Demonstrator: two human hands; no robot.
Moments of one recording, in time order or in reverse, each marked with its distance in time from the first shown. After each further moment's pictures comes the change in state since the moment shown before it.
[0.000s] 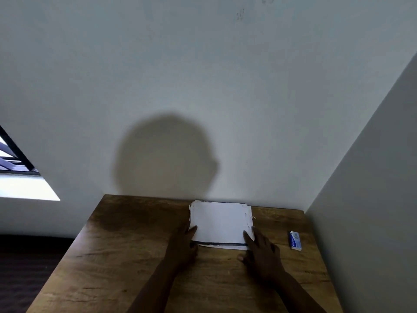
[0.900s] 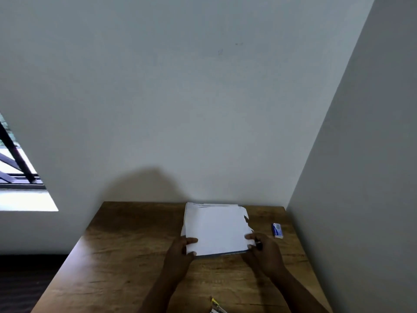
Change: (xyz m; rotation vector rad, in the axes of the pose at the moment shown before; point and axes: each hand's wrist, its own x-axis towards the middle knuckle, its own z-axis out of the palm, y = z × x) left_hand -0.096 0.029 -0.015 -0.705 0.146 -0.013; right_hand -0.087 -0.011 -0.032 0.698 0.391 0.075
